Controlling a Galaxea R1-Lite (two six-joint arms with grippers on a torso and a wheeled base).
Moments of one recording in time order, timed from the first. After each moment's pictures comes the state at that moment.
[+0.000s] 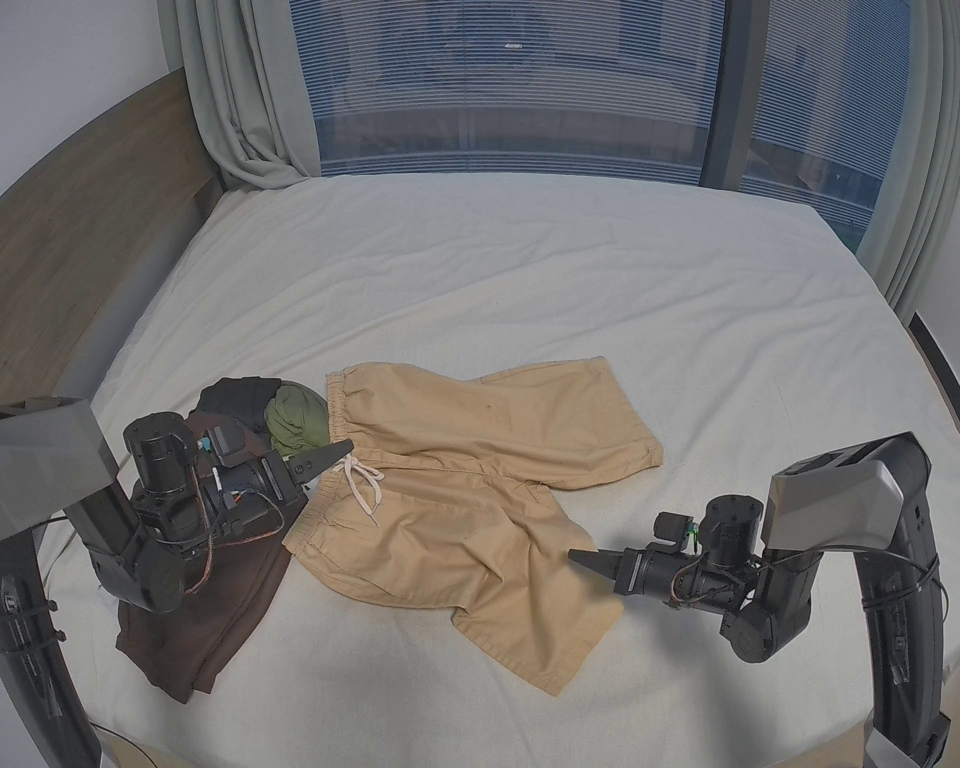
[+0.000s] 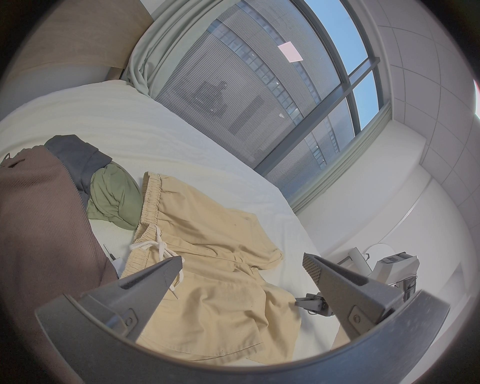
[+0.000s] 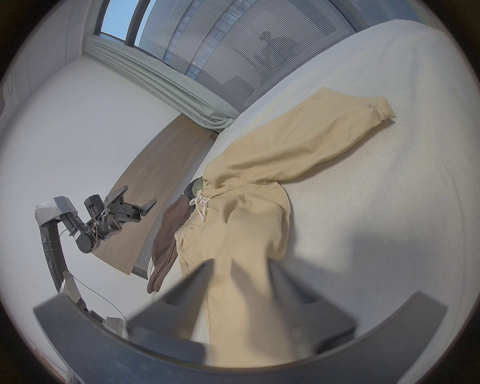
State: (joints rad) left arm -0.10 2.15 -0.62 -1.37 -0.58 -0.51; right arm 0.37 2.52 -0.65 -1.54 0.50 0.53
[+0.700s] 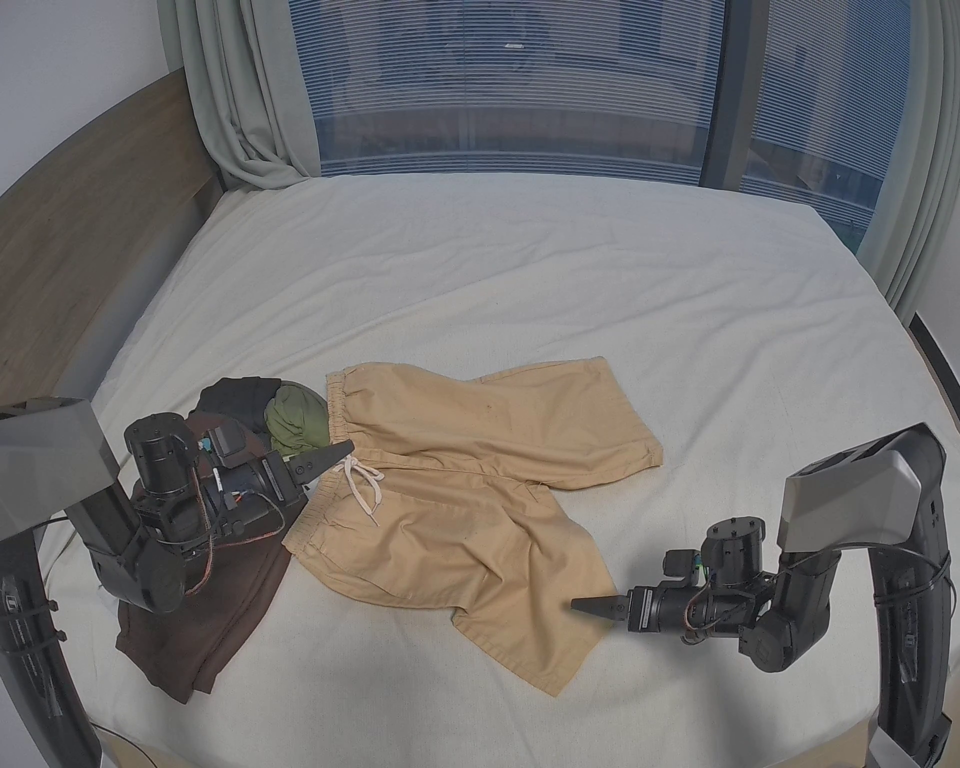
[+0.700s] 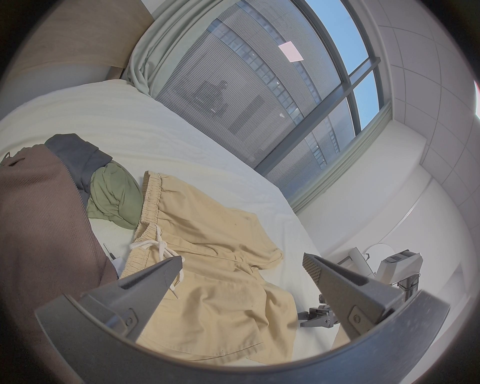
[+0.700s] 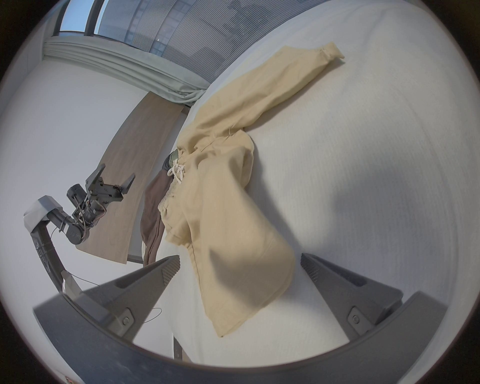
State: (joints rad) left arm -0.10 2.15 -0.62 -1.37 -0.58 -0.51; right arm 0.36 2.46 -0.53 -1.33 0.50 0.53
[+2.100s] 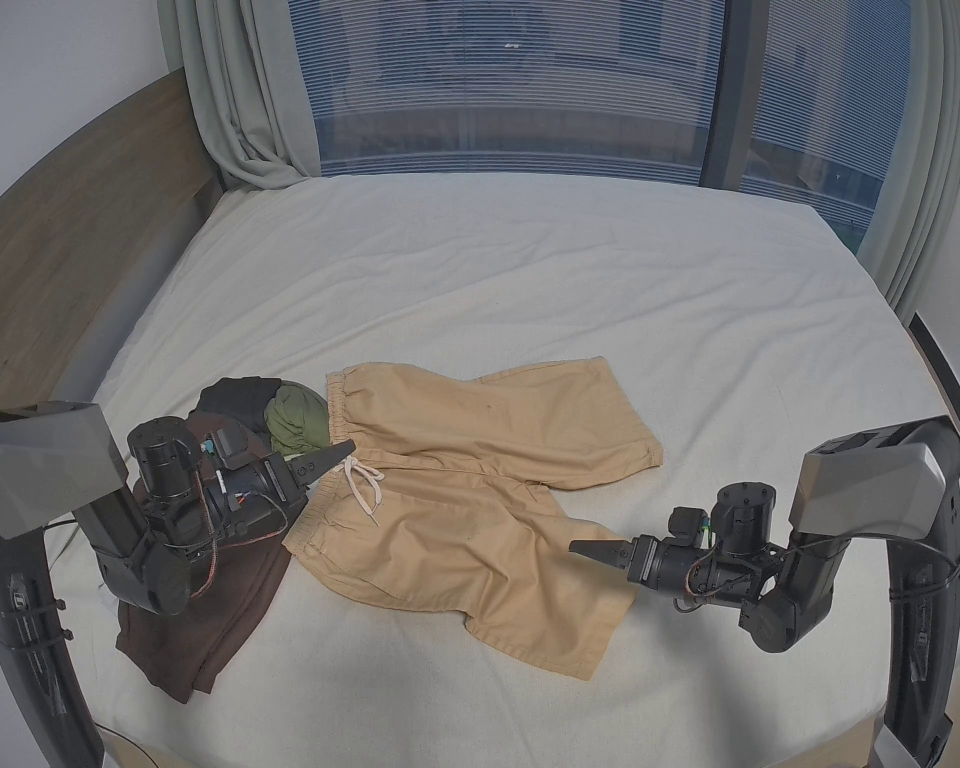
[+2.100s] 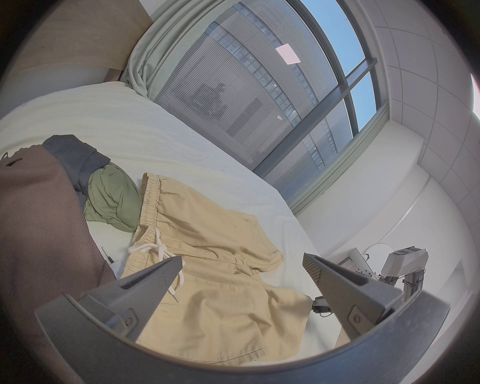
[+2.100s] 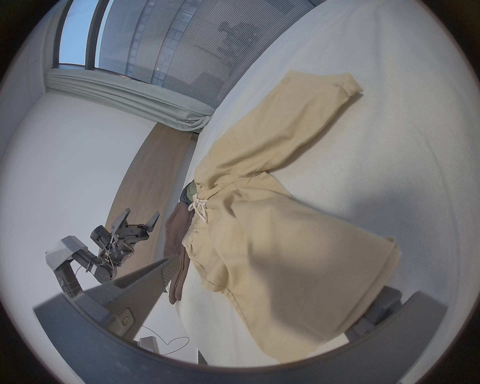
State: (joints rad) left arm -0.10 2.19 -0.62 -1.43 -0.58 -0.52; right arm 0.36 2.39 -0.60 -1.38 0.50 0.72
